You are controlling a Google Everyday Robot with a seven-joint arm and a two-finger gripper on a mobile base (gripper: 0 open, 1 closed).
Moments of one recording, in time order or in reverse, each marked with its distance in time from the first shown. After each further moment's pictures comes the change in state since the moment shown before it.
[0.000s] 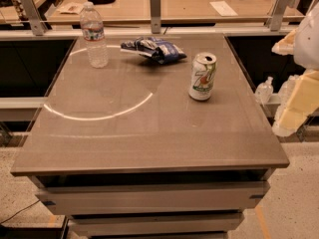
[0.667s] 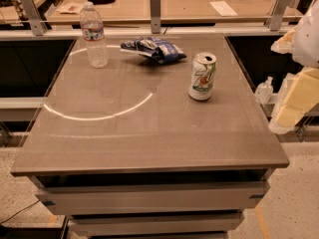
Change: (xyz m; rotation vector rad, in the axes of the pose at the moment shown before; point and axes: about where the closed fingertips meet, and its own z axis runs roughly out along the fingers) arm -0.004 -0.002 -0.001 0.002 -0.017 0.020
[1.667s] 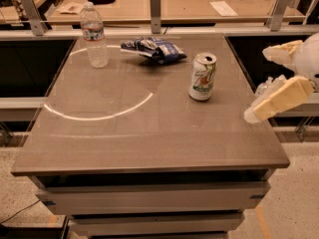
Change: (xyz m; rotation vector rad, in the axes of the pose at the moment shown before) arm -0.019 -0.021 0.029 0.010 -0.532 0.188
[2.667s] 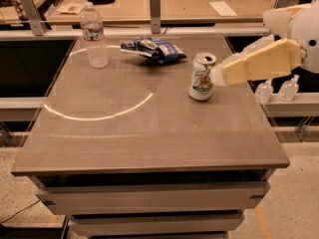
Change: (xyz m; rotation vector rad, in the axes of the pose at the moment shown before) arm -0.105 0.027 -0.031 0.173 -0.278 0.136
